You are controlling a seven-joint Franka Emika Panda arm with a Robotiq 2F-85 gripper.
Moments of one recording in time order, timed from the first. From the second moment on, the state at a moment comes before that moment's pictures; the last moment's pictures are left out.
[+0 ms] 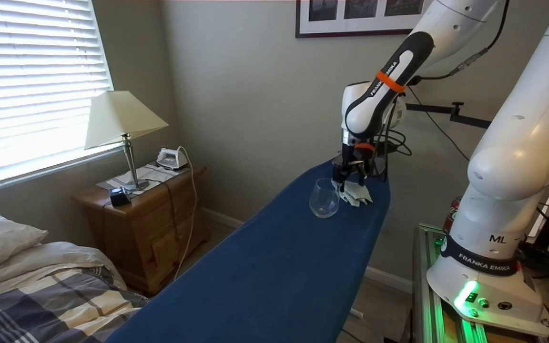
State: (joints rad) arm -0.39 -0.14 -0.23 -2.75 -0.19 2.59 0.24
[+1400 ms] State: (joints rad) arm -0.33 -0.32 -0.15 -2.73 -0.19 2.47 0.24
